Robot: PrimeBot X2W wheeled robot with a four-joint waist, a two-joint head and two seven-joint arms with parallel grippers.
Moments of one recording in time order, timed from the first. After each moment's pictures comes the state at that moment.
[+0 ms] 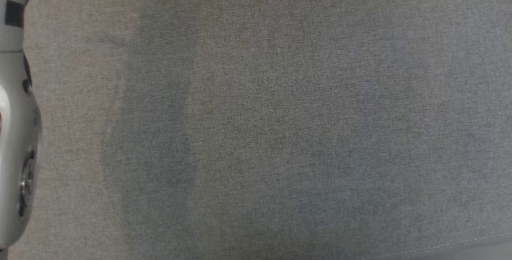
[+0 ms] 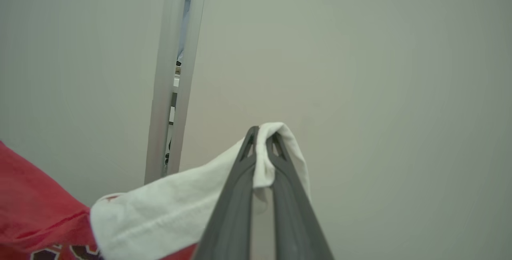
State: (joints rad) left arm -1.70 0.11 -0.26 0.84 -0.70 -0.12 0.00; right arm -1.74 -0.38 0.36 0.78 0.39 0.13 -0.14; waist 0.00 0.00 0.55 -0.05
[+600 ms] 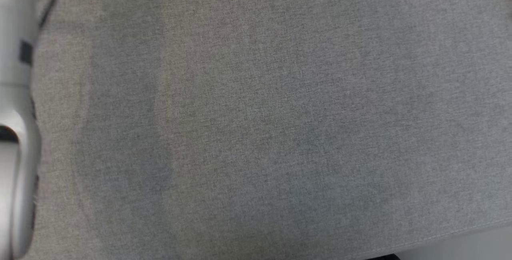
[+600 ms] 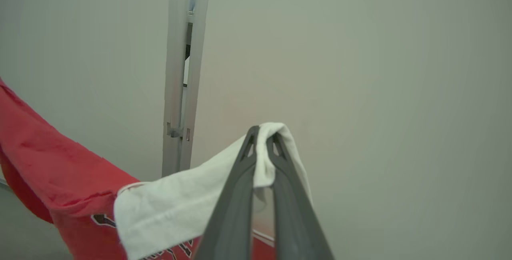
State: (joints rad) left arm -1.61 0.17 -0.37 0.90 -0.78 -0.13 -0.13; right arm -1.66 -0.43 0.60 0.79 0.58 0.13 -0.24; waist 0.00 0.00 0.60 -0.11
